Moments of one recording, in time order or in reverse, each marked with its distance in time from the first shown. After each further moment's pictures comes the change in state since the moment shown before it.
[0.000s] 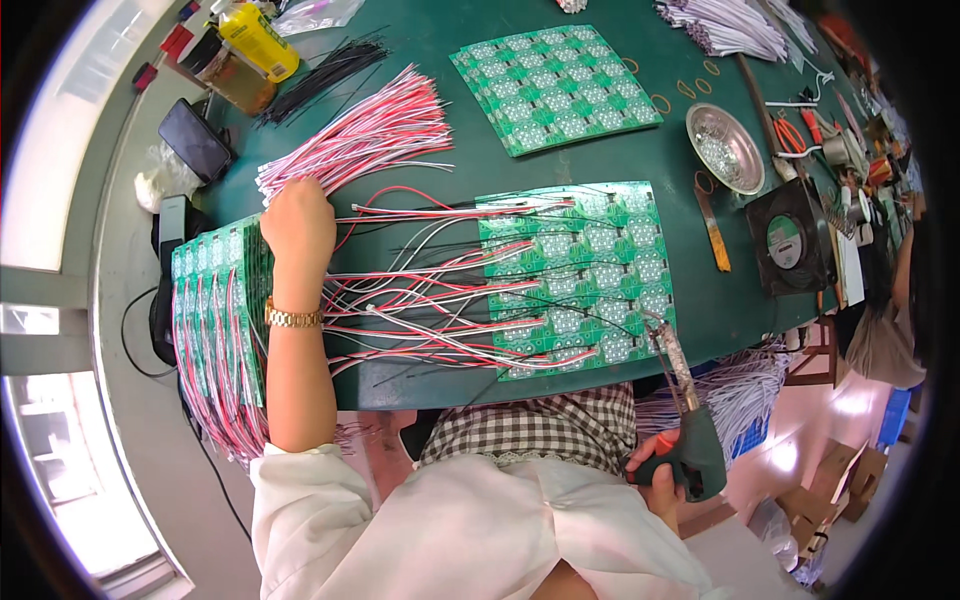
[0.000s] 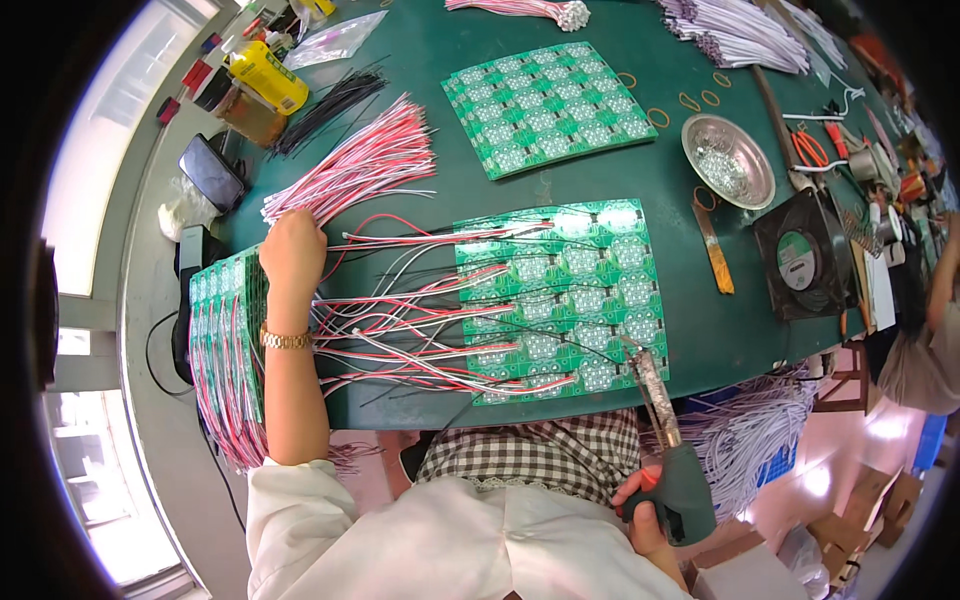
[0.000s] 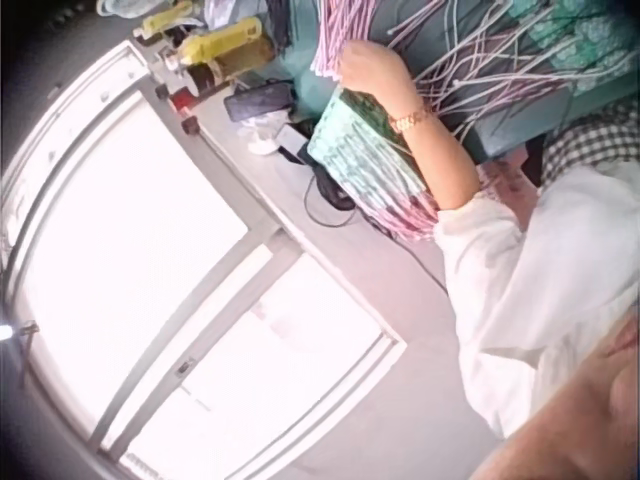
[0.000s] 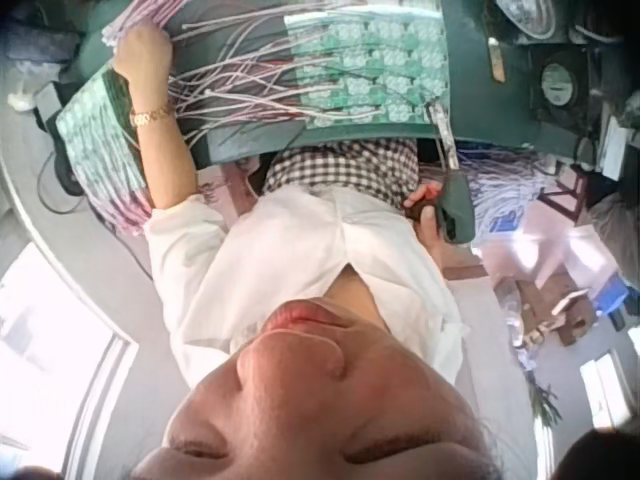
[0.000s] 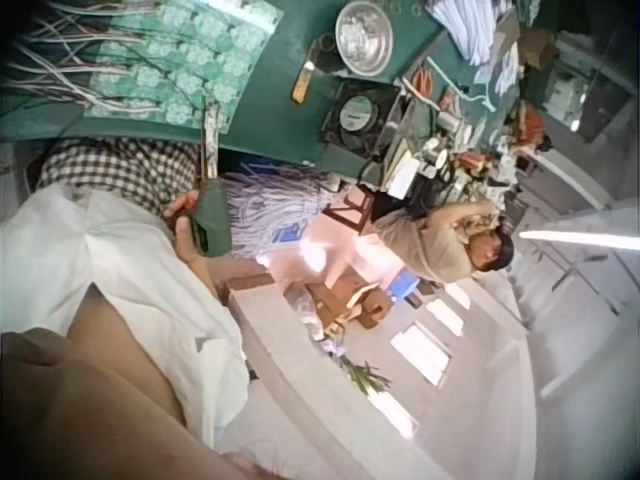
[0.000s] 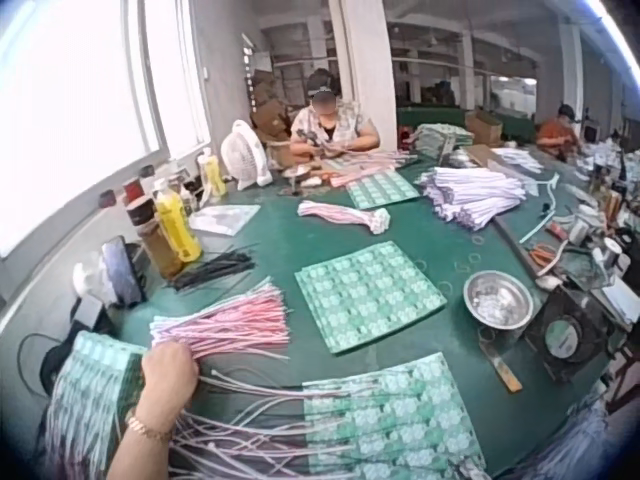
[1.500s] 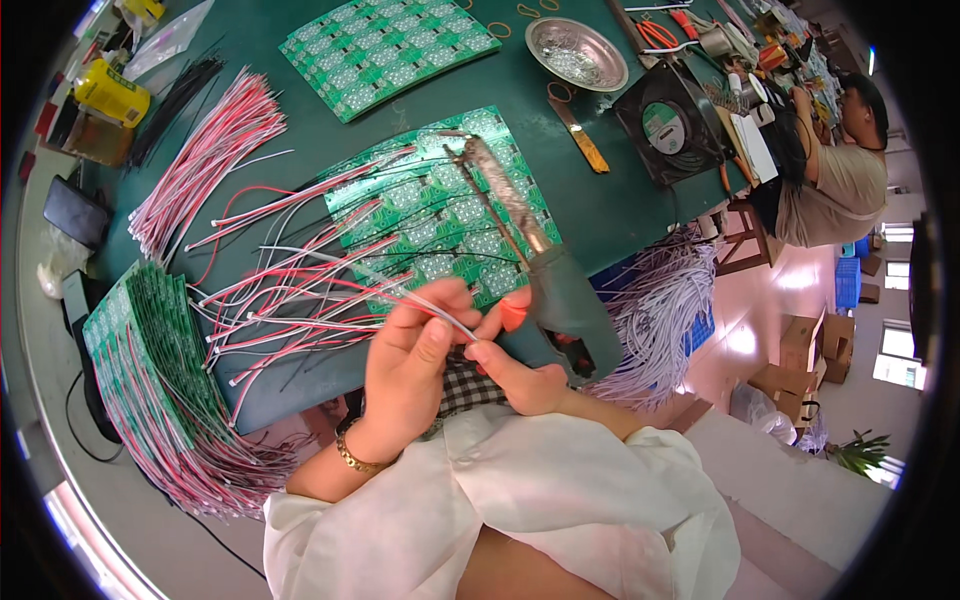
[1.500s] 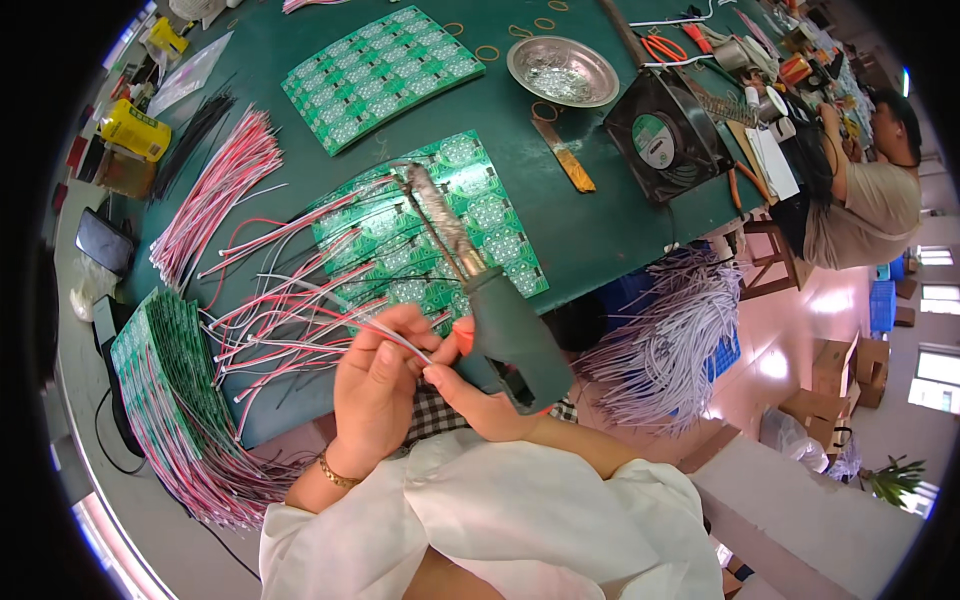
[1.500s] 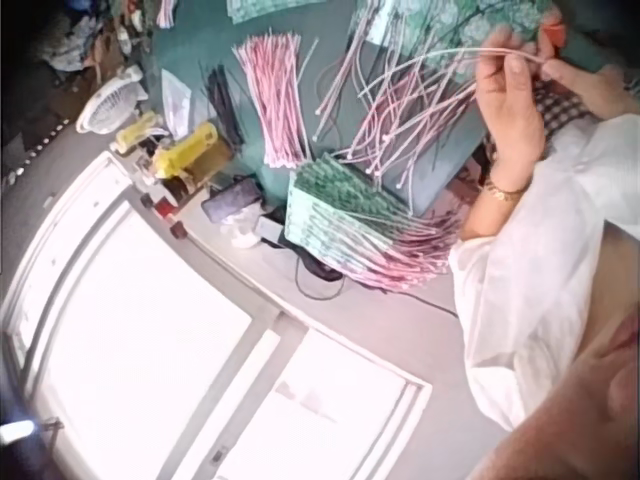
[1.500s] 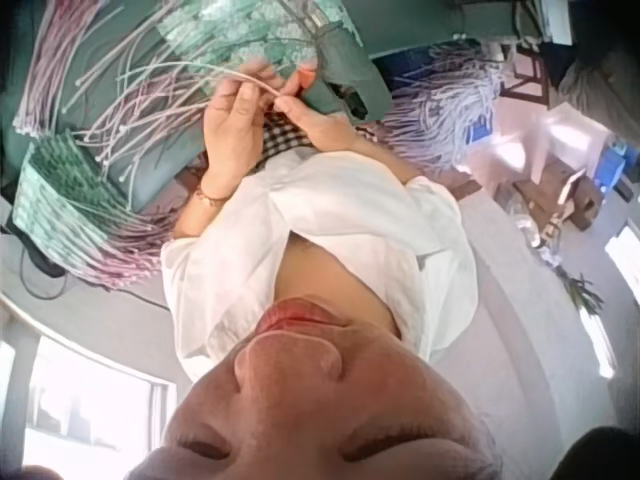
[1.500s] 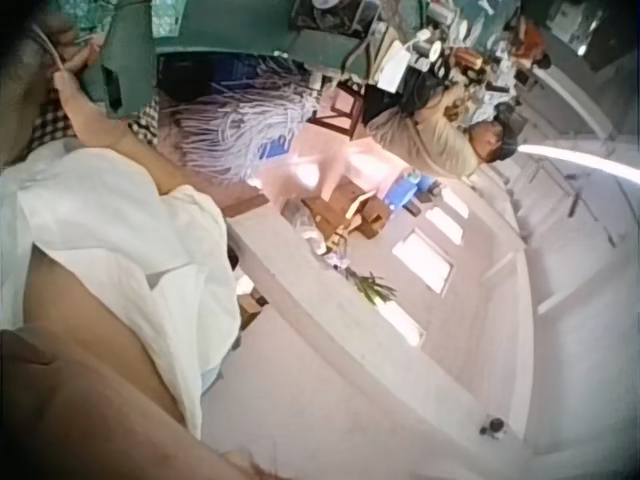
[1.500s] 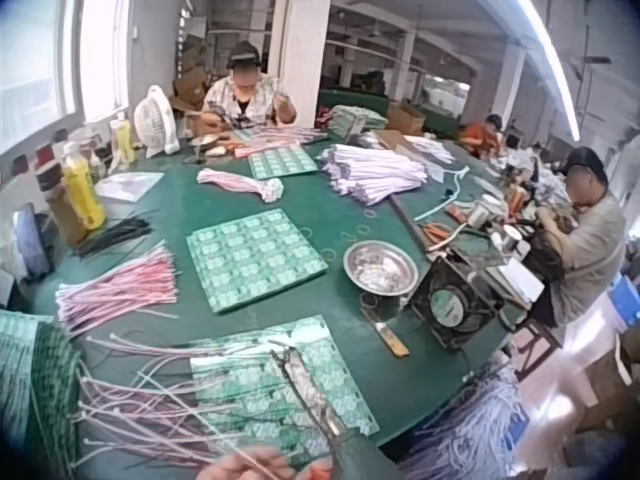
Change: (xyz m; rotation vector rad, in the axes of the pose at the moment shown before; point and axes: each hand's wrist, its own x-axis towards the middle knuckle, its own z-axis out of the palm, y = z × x) left_hand -0.174 0.161 -0.119 -2.429 -0.890 -0.448; right_hand 0.064 -0.011 0.087 0.001 -0.112 0.027
